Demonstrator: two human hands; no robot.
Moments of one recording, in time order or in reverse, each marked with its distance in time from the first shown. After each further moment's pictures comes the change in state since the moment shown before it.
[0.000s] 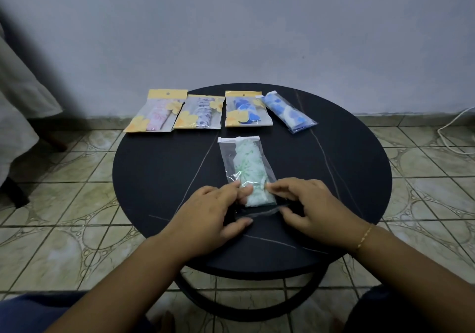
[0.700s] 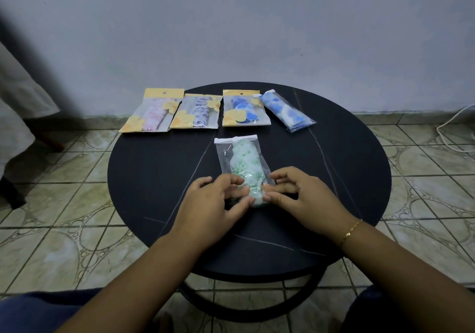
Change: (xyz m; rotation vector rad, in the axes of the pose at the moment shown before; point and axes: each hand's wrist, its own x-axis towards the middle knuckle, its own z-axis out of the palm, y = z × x) left_hand 0.015 0.012 0.006 -0.137 0.232 -0.253; right_hand 0.016 -0.010 -0.001 0.353 0.071 0.210
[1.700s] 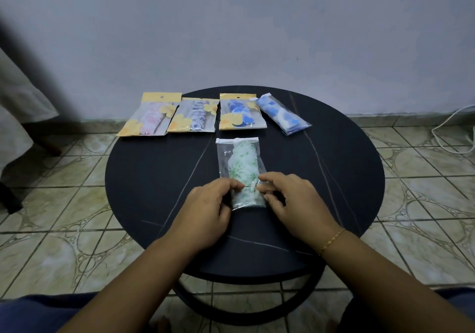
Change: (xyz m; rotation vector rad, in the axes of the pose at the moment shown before) left_hand -0.001 0.002 -0.006 -0.063 -0.046 0.018; right_hand -0.002 0.000 0.017 -0.272 0.191 -0.161
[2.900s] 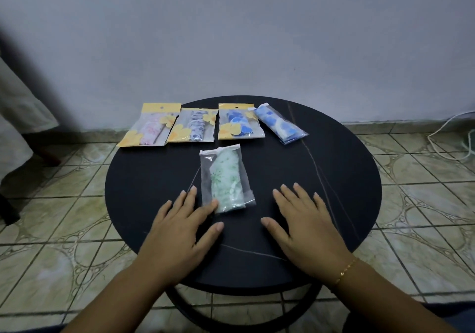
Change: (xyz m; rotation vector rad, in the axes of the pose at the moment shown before) left_hand -0.029 -0.016 -0.022 0.426 -0.212 -0.143; right_hand -0.027 -0.012 -0.012 -0.312 -0.306 0.214
